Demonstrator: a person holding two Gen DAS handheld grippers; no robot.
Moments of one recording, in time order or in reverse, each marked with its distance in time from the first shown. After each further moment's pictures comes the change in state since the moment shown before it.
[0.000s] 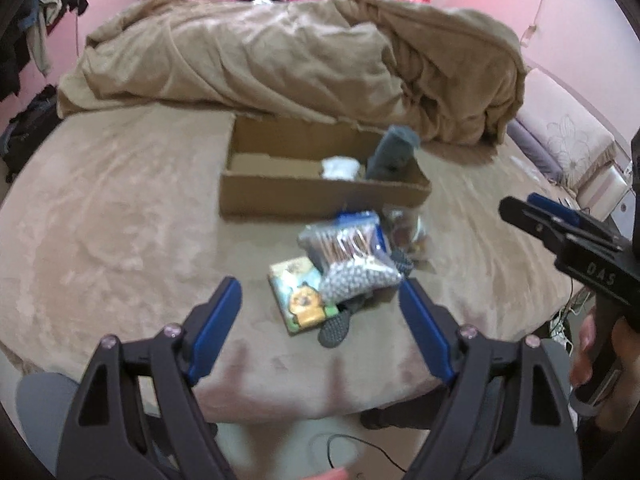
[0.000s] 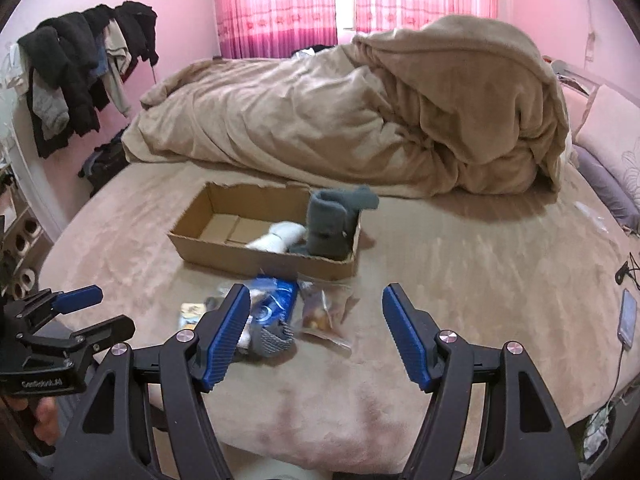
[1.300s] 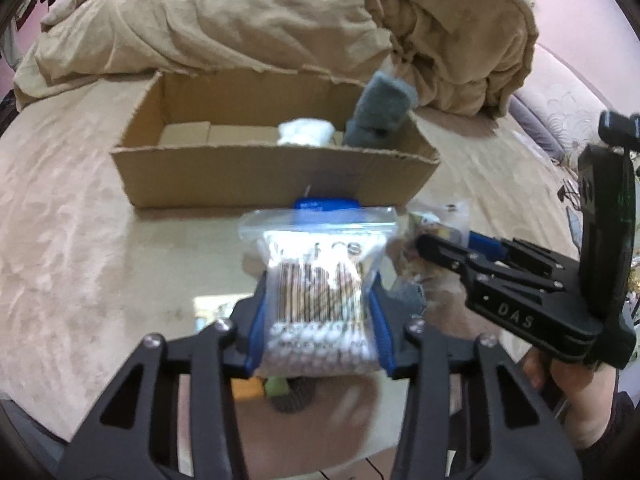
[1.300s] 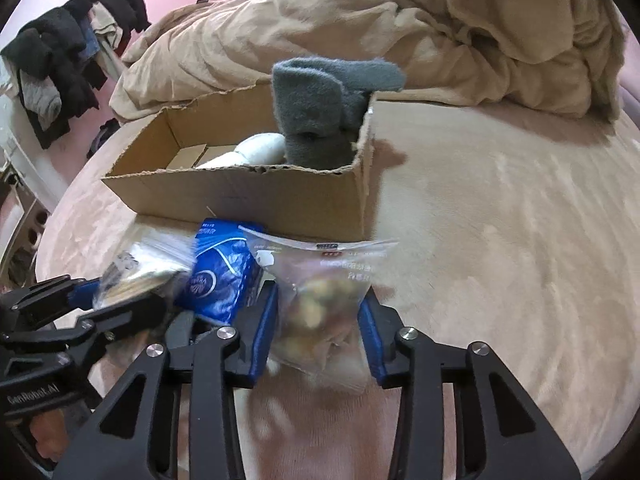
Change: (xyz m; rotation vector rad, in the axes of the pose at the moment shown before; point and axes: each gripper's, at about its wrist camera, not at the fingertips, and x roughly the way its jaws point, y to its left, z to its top) left arm 0.087 -0.028 0.009 0.025 0.061 -0.036; right arm 0.126 -0.037 -0.041 0.071 0.178 0.138
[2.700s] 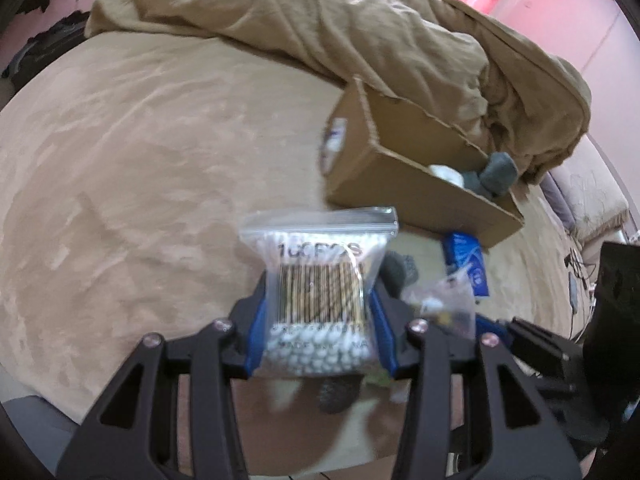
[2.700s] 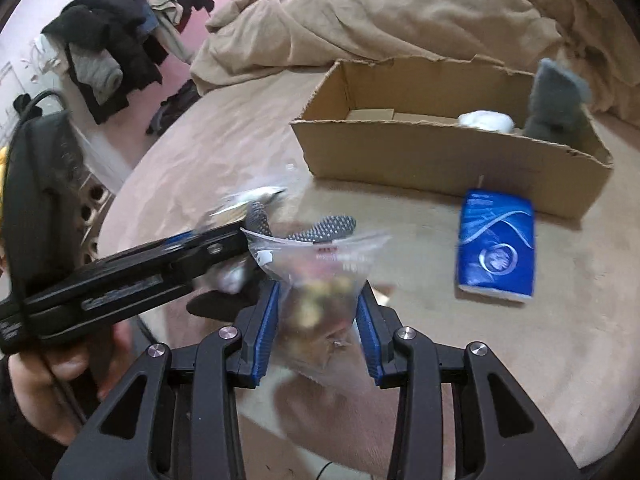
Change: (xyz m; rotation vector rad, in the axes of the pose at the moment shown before) left arm -0.035 0.168 -0.017 -0.251 -0.038 -0.004; right arm 0.022 0.170 -0.012 -0.062 0.076 0.205
